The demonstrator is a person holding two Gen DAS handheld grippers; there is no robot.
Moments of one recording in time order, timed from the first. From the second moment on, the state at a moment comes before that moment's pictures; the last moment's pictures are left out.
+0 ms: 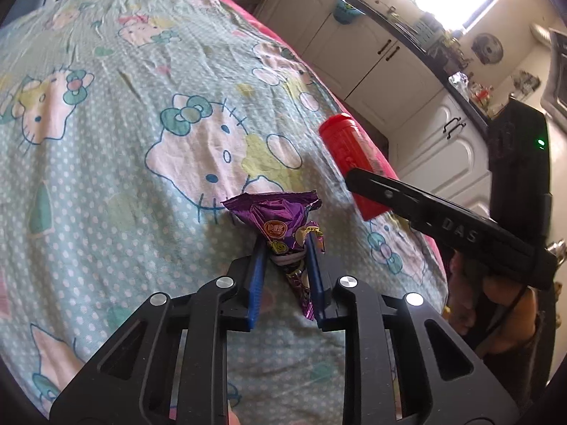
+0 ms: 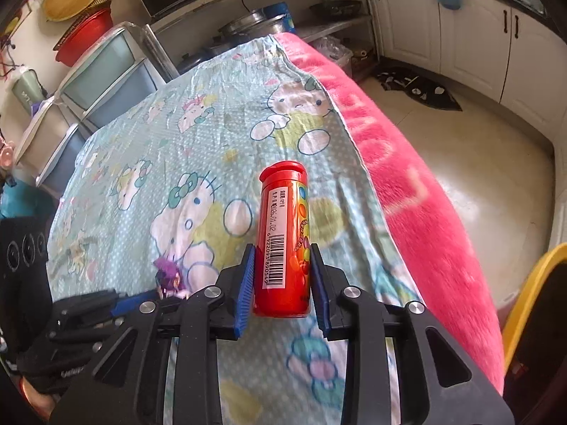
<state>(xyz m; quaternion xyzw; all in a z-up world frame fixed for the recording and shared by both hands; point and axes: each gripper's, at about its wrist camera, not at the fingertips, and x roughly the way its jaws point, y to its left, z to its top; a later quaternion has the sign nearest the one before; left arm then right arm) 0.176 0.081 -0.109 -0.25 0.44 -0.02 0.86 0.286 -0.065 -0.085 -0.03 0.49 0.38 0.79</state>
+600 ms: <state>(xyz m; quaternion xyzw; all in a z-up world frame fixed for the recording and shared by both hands) 0.146 0.068 -0.062 -0.18 0.40 -0.03 0.90 0.224 -0.121 -0.041 0.00 0.44 0.37 0.82</state>
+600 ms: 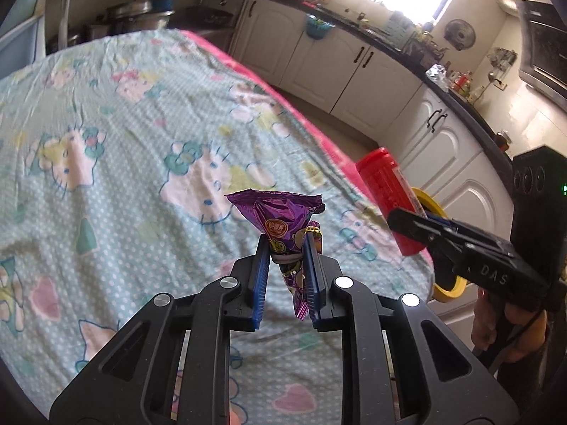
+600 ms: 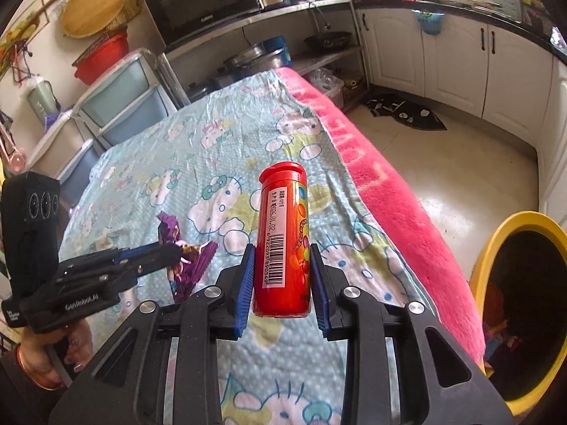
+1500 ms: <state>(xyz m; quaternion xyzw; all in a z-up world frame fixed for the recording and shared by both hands) 0.210 -0.046 0.005 -0.12 0.35 -0.16 0.92 0.216 -0.274 0.027 0.06 0.34 0.23 0.91</state>
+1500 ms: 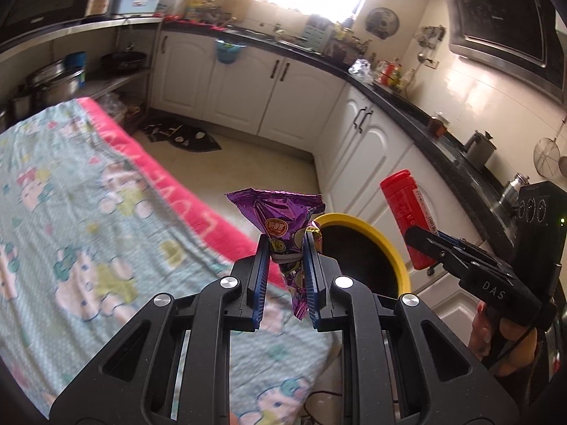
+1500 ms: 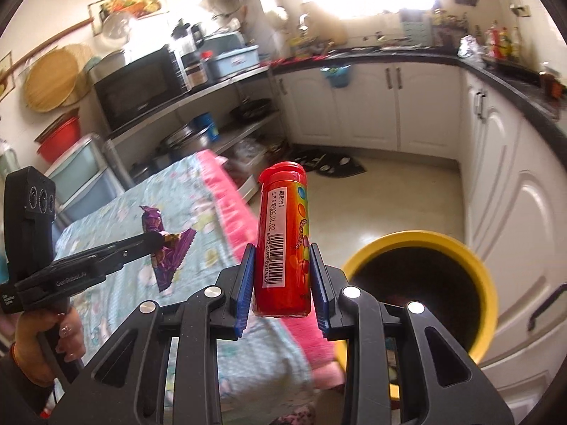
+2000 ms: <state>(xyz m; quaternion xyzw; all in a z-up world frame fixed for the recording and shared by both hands) 0.250 -0.127 0.019 -0.09 0.33 -0.24 0.91 0.214 -0.346 0.041 0.08 0.29 0.13 0.94</state>
